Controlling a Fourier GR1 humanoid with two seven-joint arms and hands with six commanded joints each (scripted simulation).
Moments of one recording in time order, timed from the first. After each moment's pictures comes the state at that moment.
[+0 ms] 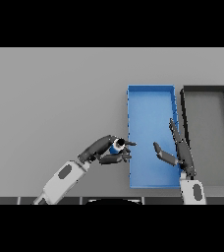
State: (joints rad) left arm -0.28 0.15 -0.62 -1.60 0.14 -0.16 -0.04; right arm 0.15 -0.16 0.07 -1.71 0.11 0.10 -0.14
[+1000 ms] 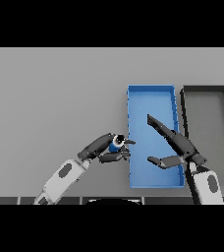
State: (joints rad) left arm -0.29 0.14 -0.60 -1.59 0.12 -0.17 -0.02; right arm -0.03 -0.37 0.12 -1.97 -0.34 0.46 0.09
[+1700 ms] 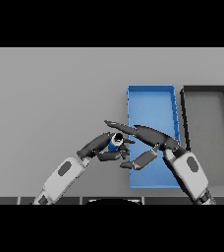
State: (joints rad) left arm -0.31 0.14 -0.57 -1.57 0.14 -0.22 -0.04; right arm -0.38 -0.32 0.31 -1.92 -0.39 0.57 0.28
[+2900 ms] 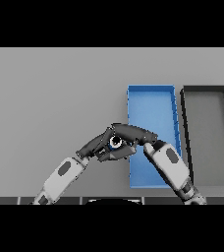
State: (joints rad) left arm -0.31 0.14 -0.57 -1.57 0.11 -0.23 -0.06; right arm -0.52 -0.15 0.38 -1.77 -0.32 0.62 0.28
